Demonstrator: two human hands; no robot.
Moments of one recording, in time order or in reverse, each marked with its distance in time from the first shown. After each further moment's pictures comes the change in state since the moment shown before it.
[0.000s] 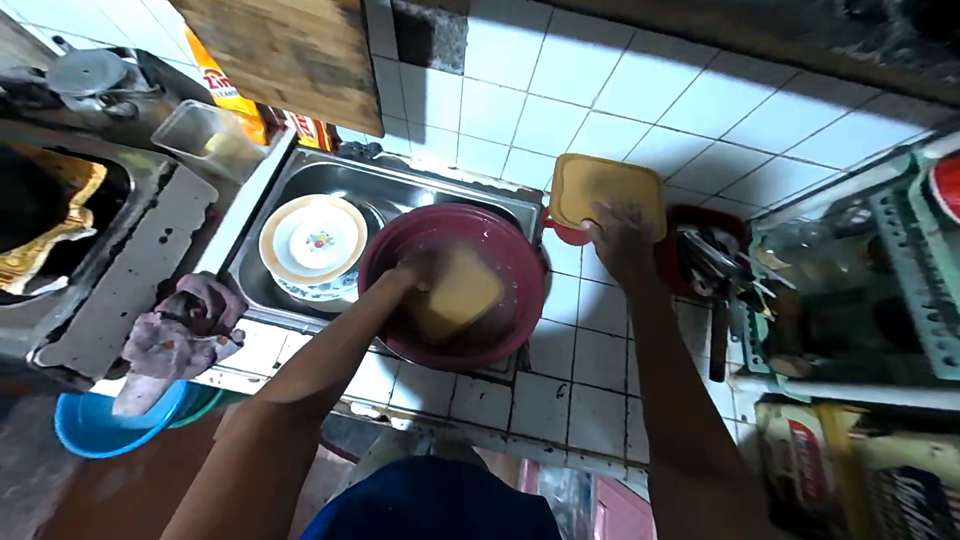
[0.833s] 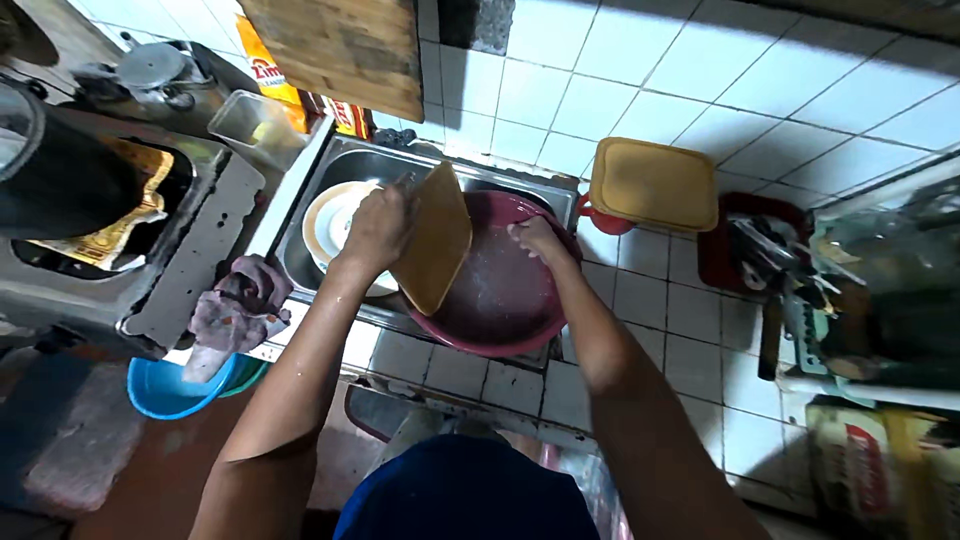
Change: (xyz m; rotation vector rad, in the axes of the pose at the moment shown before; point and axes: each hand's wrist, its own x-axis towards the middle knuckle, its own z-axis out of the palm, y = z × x) left_hand -0.161 0.008 -0.103 -0.117 0.606 -0.017; right_hand 0.037 -0.139 0.122 0.634 -0.530 0.390
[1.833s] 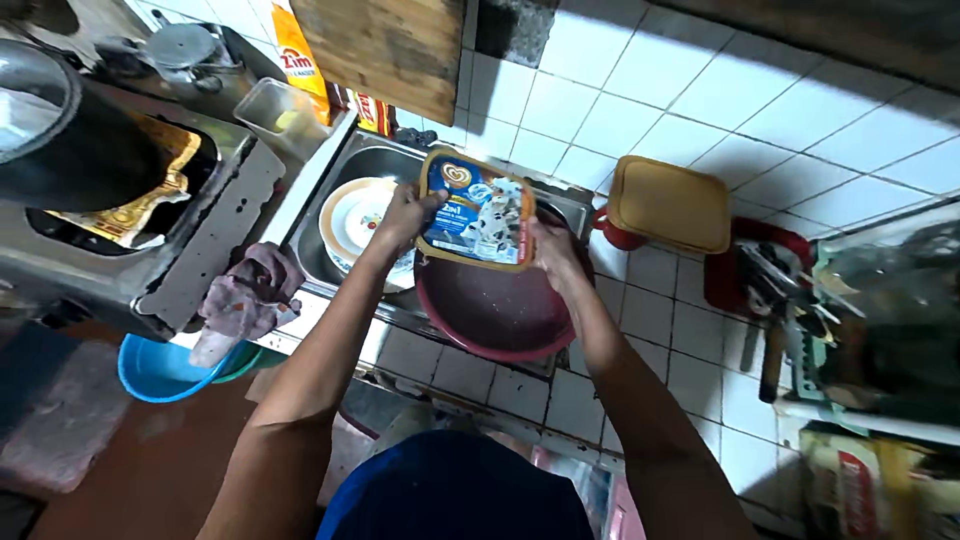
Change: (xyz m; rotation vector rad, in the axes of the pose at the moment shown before) left_hand 0.034 -0.051 0.047 -1.117 0.057 -0.081; right_hand -0.063 -0.027 0.009 0.549 0.095 -0.131
